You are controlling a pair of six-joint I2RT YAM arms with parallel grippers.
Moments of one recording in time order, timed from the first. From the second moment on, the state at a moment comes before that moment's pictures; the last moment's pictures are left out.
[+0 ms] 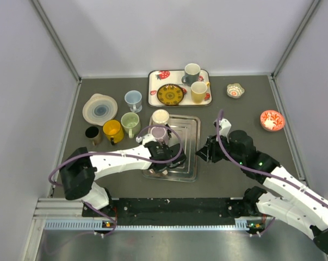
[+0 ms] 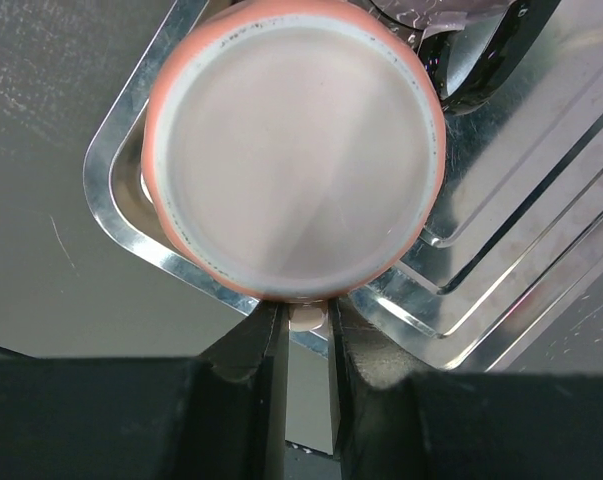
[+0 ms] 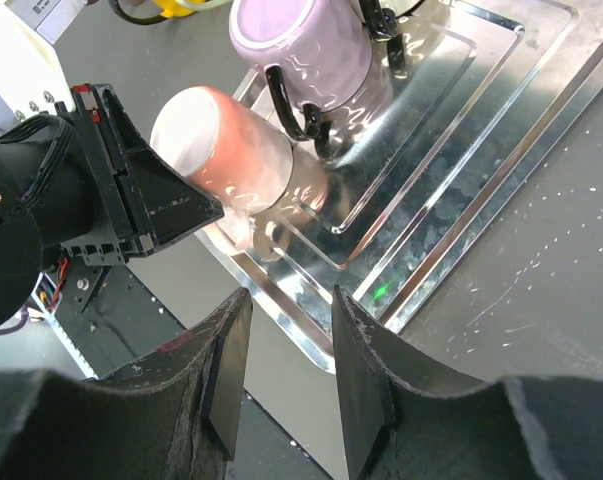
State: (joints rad) left arm -1.13 1.55 1.07 -0.96 -0.51 -1.72; right arm 0.71 0.75 0.62 -0.32 -0.15 0.46
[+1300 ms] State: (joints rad) left arm -1.42 0.89 0.80 -0.49 -0.73 -1.05; right arm 0.71 0.58 0.59 -0.33 -0.22 0.55
